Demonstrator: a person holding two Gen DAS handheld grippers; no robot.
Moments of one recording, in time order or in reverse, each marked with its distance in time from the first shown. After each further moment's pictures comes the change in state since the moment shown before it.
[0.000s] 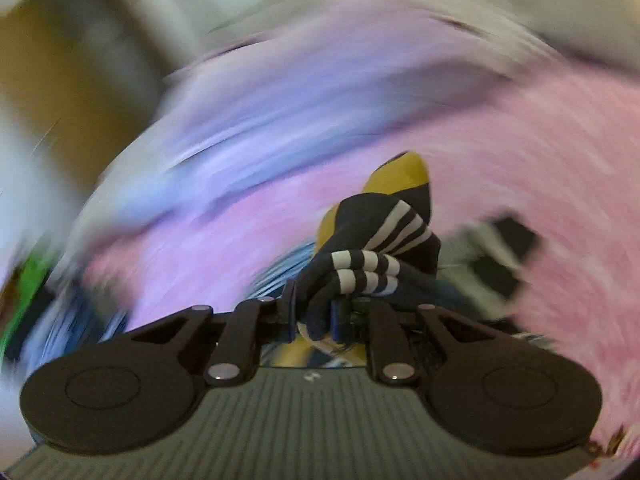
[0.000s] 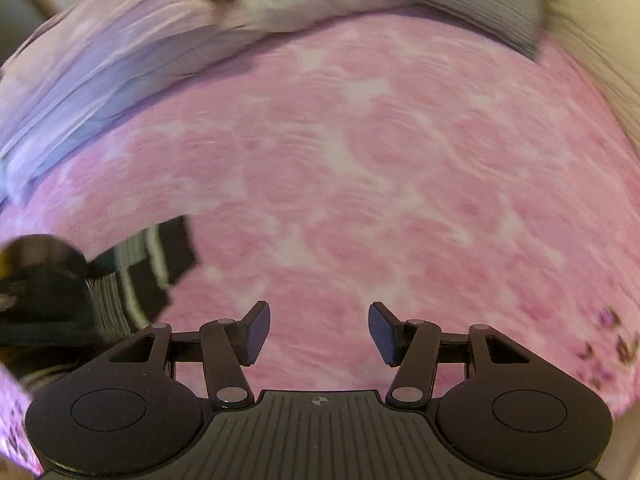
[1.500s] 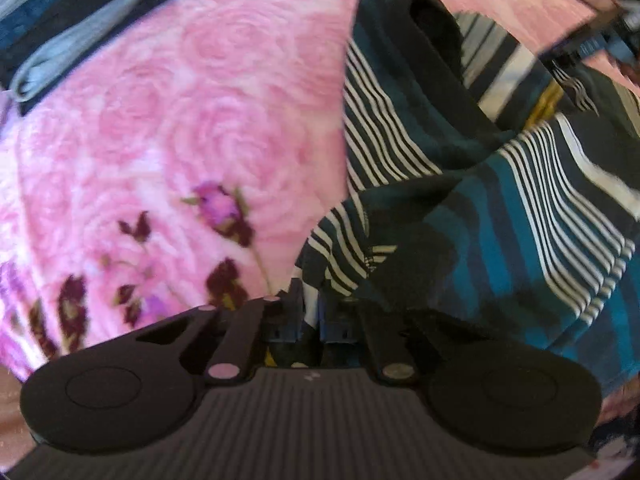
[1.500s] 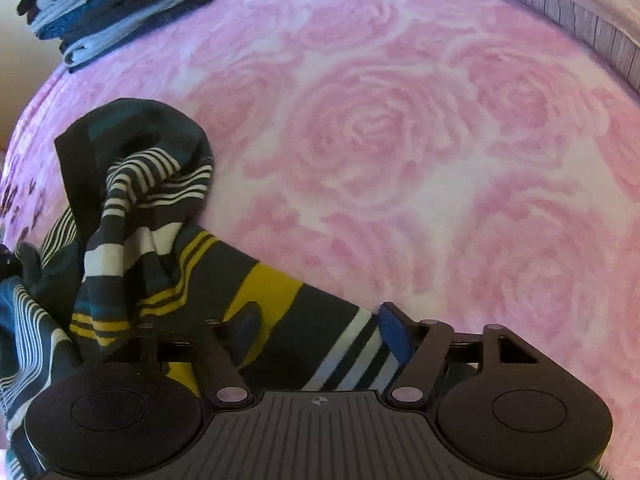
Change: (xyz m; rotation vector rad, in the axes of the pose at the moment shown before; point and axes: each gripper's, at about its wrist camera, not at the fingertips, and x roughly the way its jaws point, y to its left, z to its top) left arm 0.187 0.265 -0.278 -0.284 0.500 -0.229; right arm 0.318 0.502 -0.058 -1.072 0.206 0.372
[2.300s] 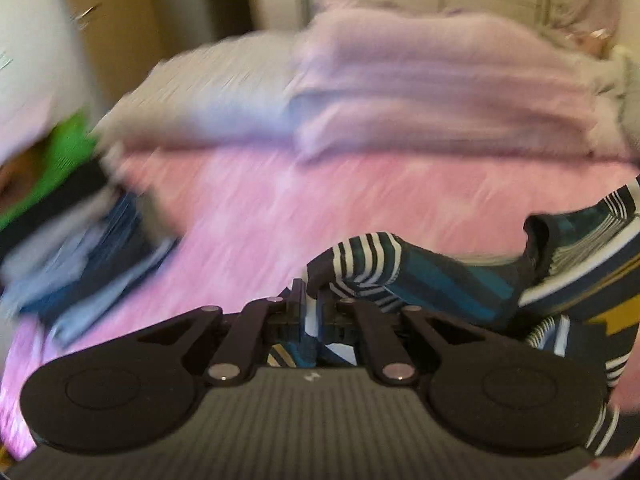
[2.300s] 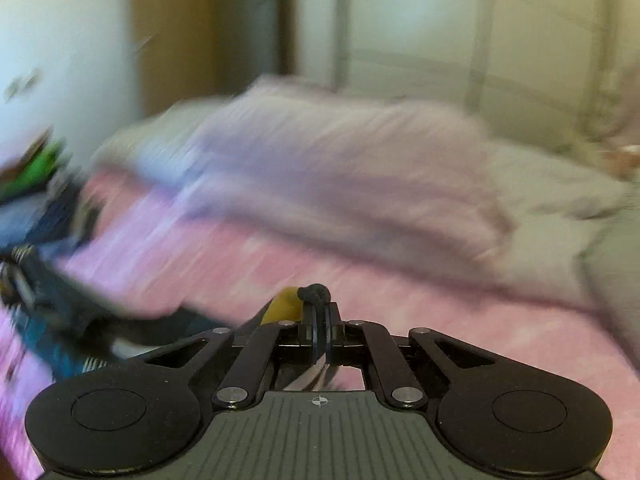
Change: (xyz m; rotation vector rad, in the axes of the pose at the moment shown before) left arm -0.163 -0.105 0.192 0.097 -0.455 -0.018; right arm -0.398 -0.036 -0.196 0.361 -0.645 -0.505
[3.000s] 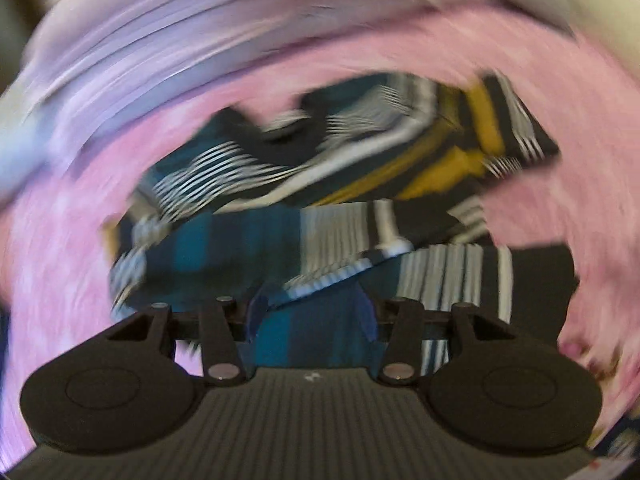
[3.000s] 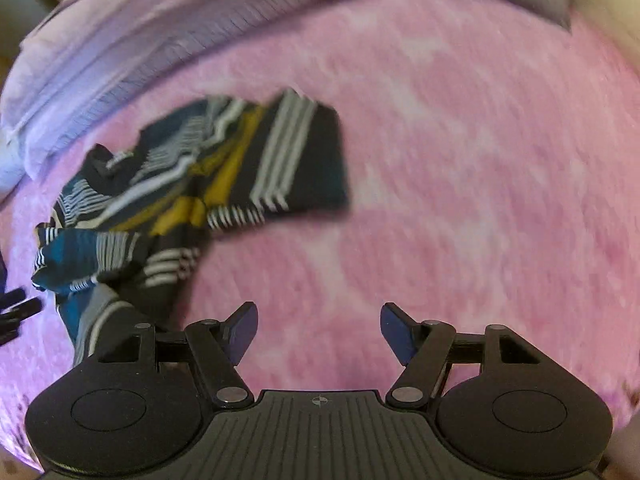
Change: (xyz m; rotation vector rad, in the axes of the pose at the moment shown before) left arm 0.084 -0.257 -0.062 0.506 0.184 -0.259; right arm -0.025 -0.111 -0.187 0.648 0.552 -0.181
